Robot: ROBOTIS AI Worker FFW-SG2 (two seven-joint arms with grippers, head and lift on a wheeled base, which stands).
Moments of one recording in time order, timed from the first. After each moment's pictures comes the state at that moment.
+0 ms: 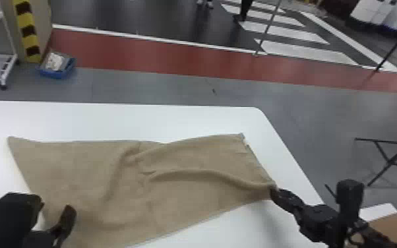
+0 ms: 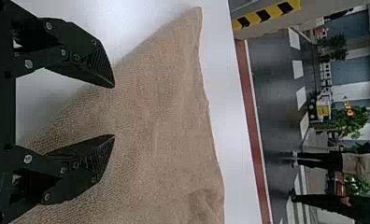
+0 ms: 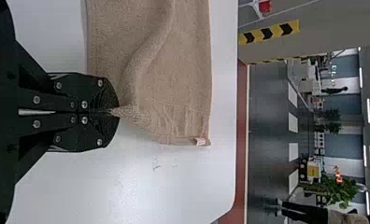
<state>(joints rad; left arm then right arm) 0.39 0.21 -0.30 -2.16 0.09 0.72 0.23 0.39 -0.06 -0.63 -2.02 0.06 0.54 0.81</state>
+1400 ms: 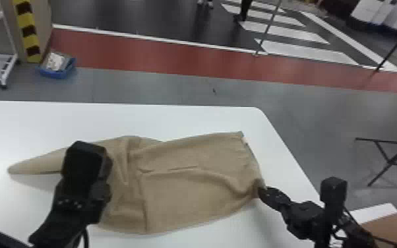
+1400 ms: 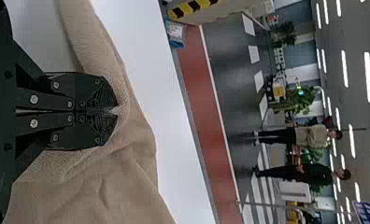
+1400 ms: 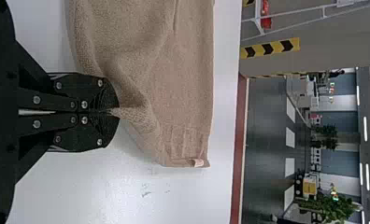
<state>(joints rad) 0.14 0.15 -0.53 -2.14 0.03 0.80 0.29 0.38 -0.06 -0.56 -1.97 0.09 0.47 0.81</state>
